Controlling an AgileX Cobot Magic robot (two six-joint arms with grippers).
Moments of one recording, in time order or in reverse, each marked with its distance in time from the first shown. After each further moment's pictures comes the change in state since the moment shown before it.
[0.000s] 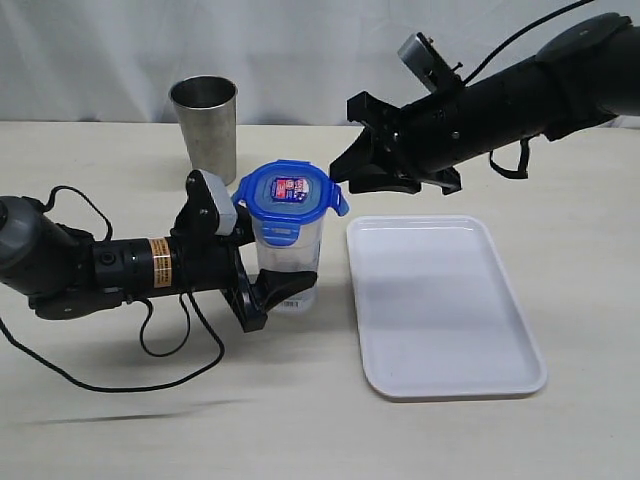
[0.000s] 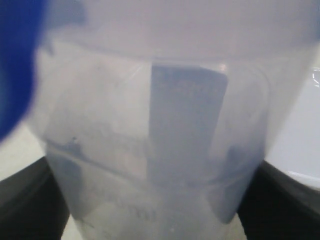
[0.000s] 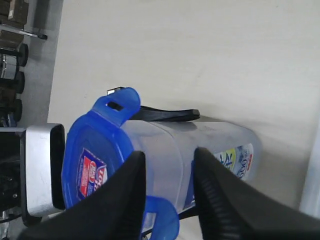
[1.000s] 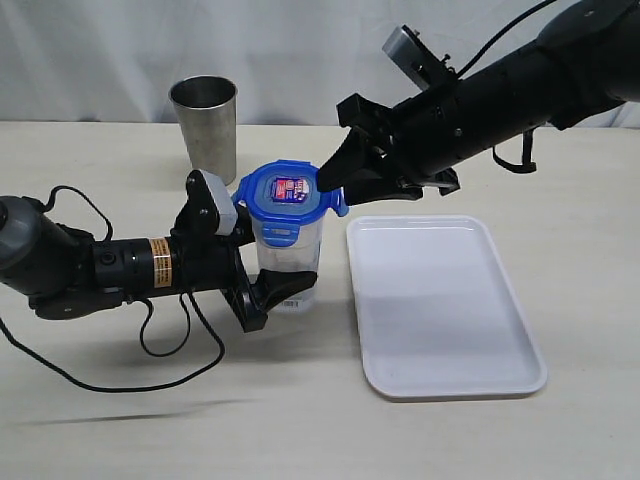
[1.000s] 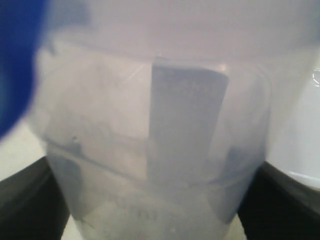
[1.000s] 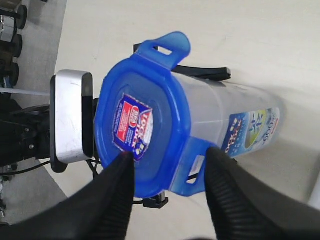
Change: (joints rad) left arm 0.000 0.000 0.000 0.000 0.000 0.000; right arm 0.036 -0.060 0.000 -0.080 0.088 0.039
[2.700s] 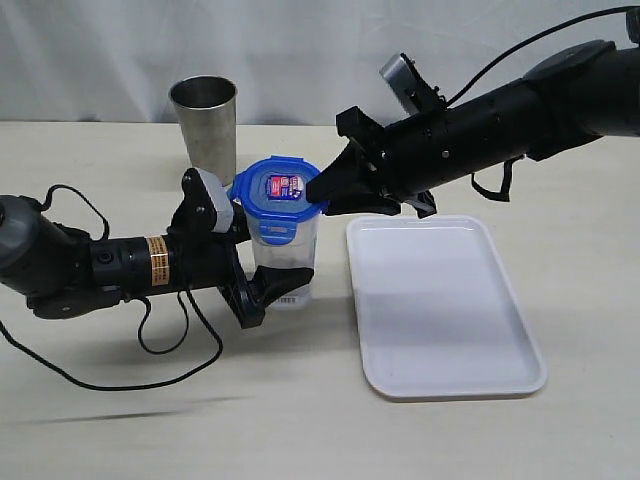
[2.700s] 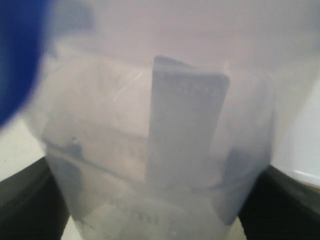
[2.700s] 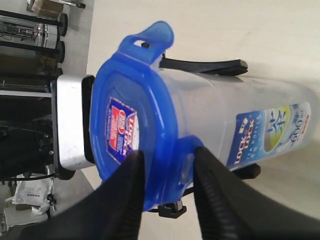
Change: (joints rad) left arm 0.002 0.000 0.000 -0.013 0.002 0.001; right arm -0.008 0.098 0.040 0.190 0.027 -0.139
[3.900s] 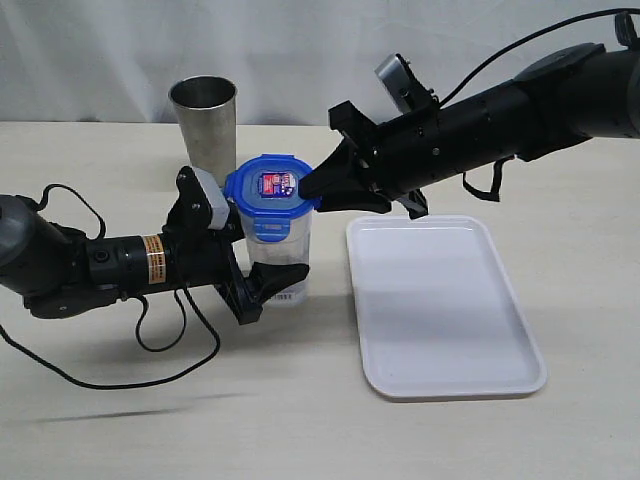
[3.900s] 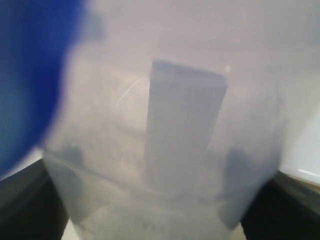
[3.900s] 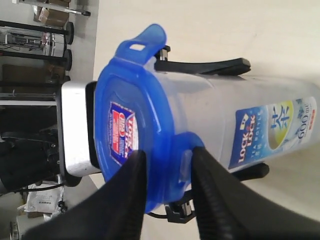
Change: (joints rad) left arm 0.008 0.000 0.000 -0.006 0.003 -0.008; right arm 0.017 0.027 -0.006 0.025 -0.017 0.040
